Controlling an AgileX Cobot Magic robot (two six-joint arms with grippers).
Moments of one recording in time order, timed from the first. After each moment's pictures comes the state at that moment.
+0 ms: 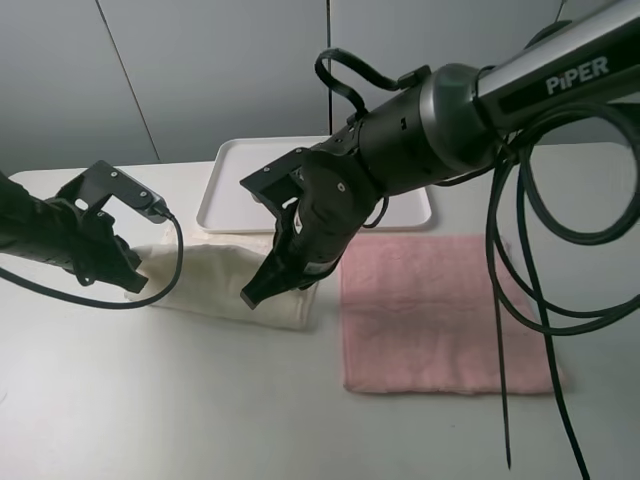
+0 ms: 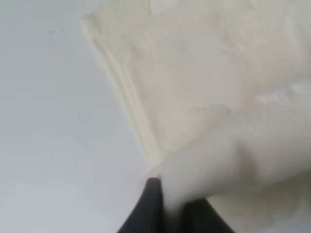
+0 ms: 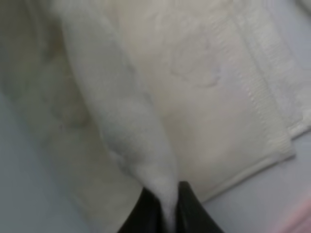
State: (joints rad) left arm -0.16 1.73 -0.65 -0.47 0.01 0.90; right arm 0.86 2.01 -1.18 -0.12 0.40 0.19
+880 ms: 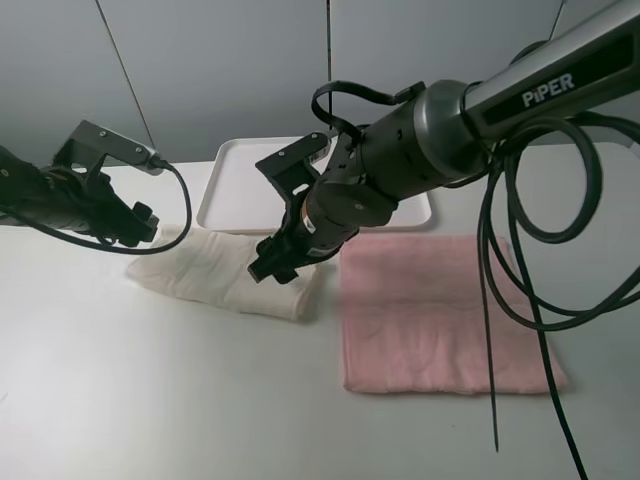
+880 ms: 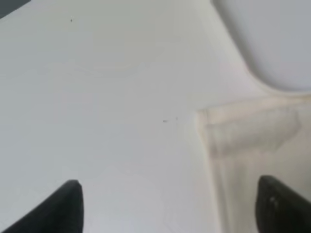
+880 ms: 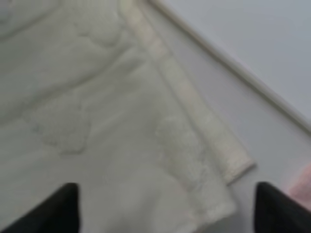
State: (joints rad) left arm -0.16 1.78 -0.74 -0.47 -0.18 0.76; right arm 0.82 2.05 -1.18 -0.49 0.28 0.59
